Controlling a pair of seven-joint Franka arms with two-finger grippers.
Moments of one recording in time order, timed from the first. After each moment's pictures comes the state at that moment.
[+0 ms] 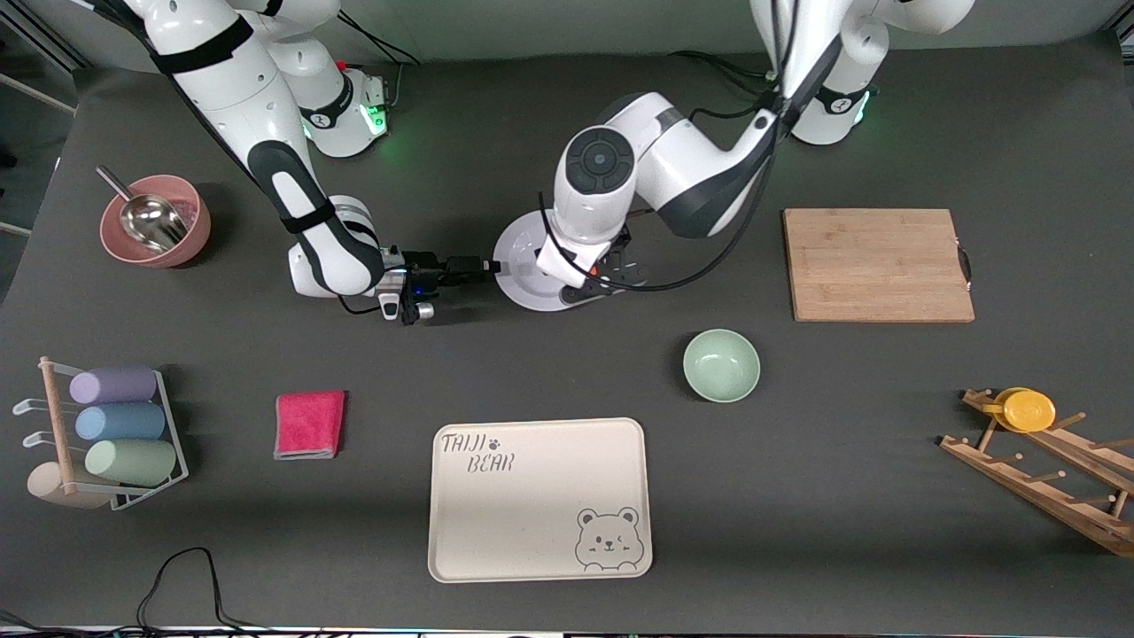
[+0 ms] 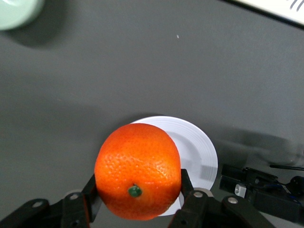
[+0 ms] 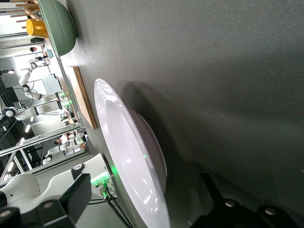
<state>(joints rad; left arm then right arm) -0.58 0.50 -0.29 -1.56 -0.04 2.04 -1.16 0.27 0.48 0.09 -2.34 1.52 2.12 -0.90</state>
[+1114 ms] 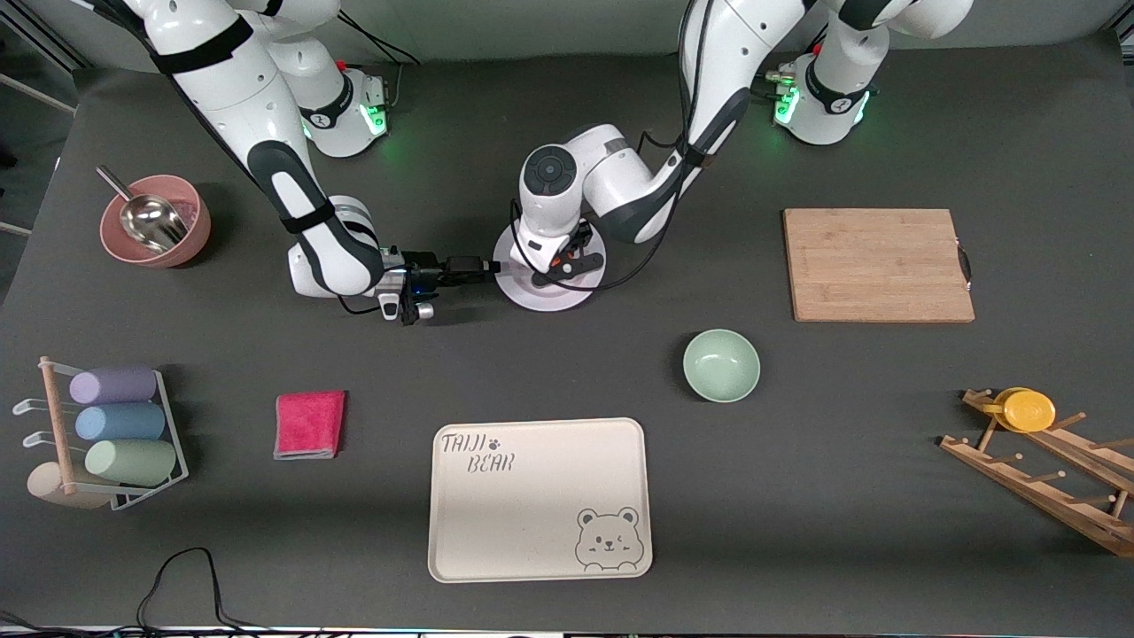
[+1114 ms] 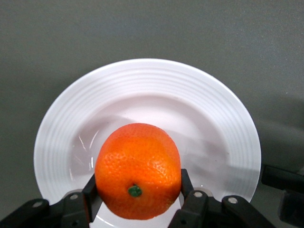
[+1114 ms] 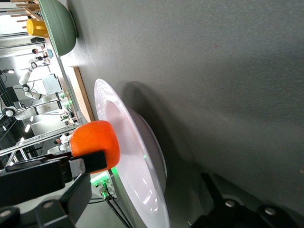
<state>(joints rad) -0.72 0.65 -0.29 -1.69 0.03 2.32 -1.32 0.27 0.48 0.09 -2.34 1.52 2.12 -0.91</state>
